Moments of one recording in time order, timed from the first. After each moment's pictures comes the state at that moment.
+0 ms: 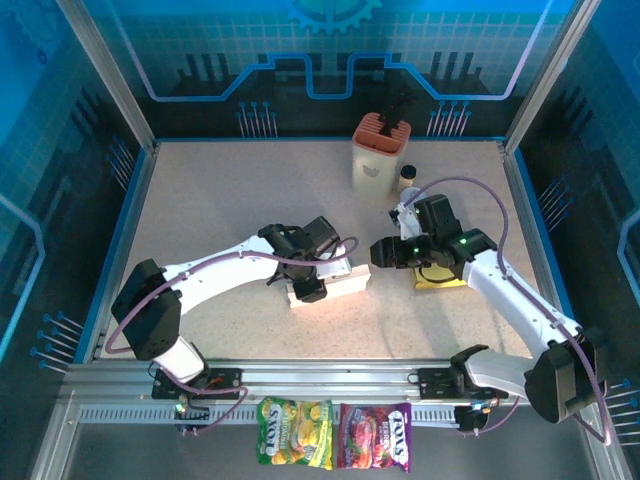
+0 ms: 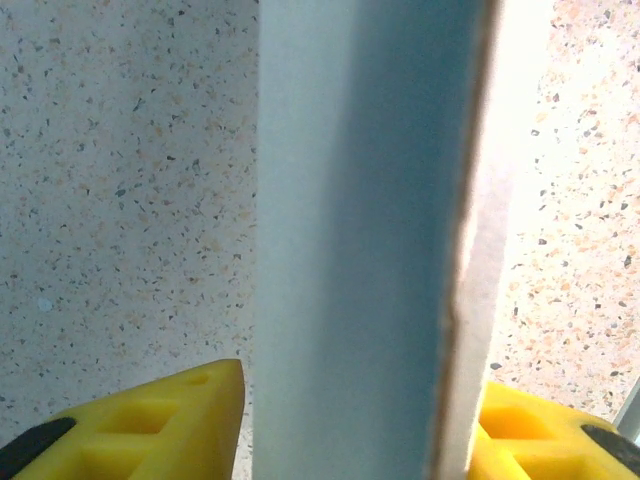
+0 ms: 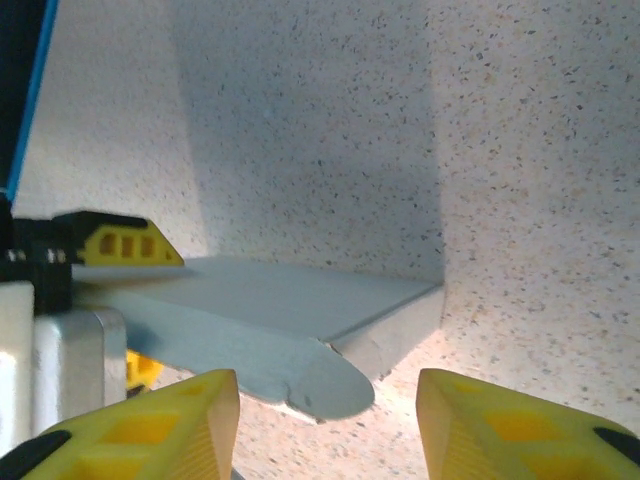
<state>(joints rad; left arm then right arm) -0.83 1.61 1.21 -0.90 0.04 0.35 0.39 1.18 0.93 -0.69 -0.44 0.31</state>
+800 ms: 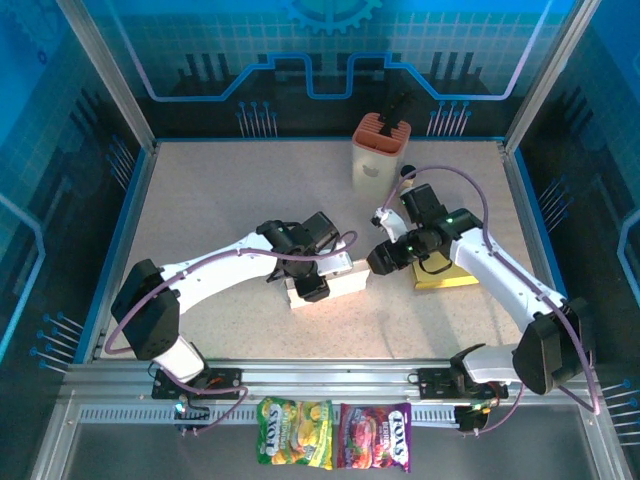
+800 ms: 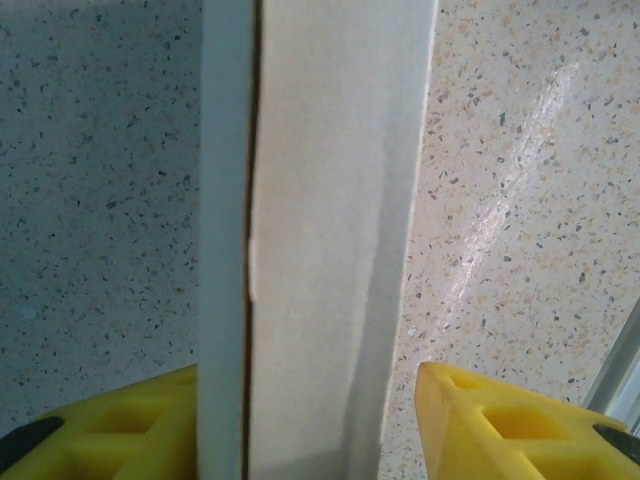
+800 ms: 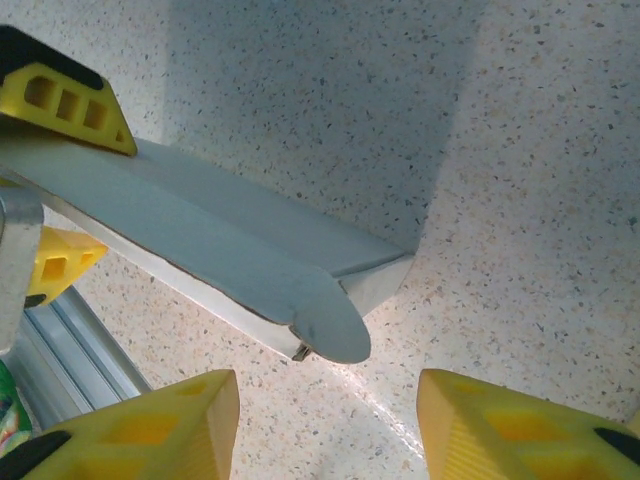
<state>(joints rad) -0.81 1.61 1.24 -0.92 0.09 0.33 0.42 1.33 1.09 -0.91 -0.42 -0.09</state>
